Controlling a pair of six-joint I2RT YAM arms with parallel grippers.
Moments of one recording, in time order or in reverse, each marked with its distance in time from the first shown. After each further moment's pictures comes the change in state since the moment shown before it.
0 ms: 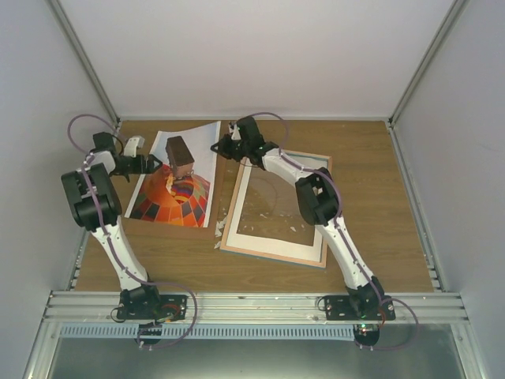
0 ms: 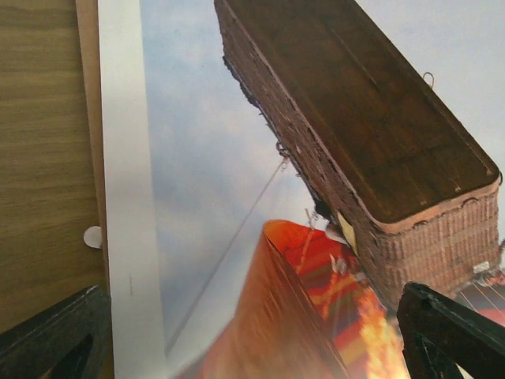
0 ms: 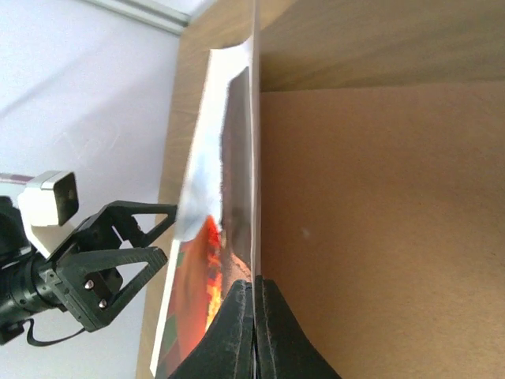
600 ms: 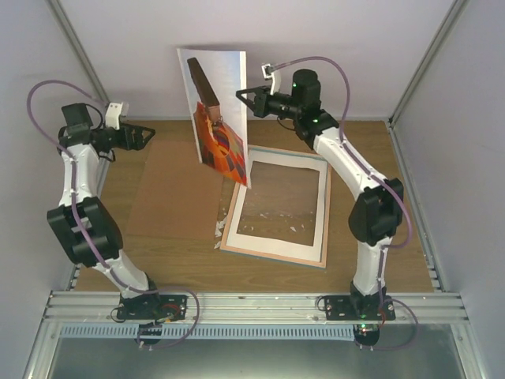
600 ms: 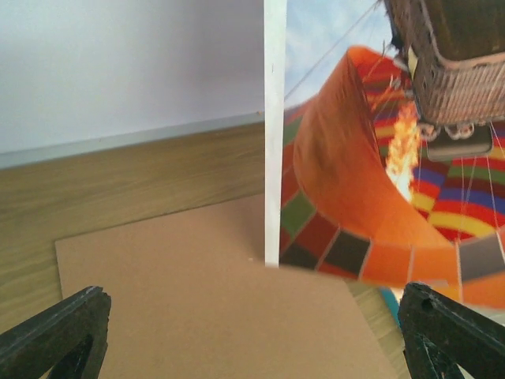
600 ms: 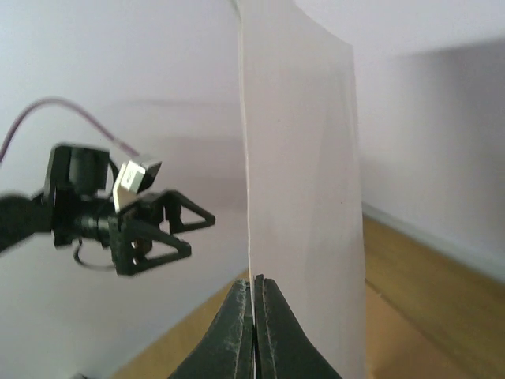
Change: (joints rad) left arm 0.007 -0.434 0.042 -0.145 0.182 -0.032; right arm -0.134 -0.641 -0.306 0.106 -0.184 -0.473
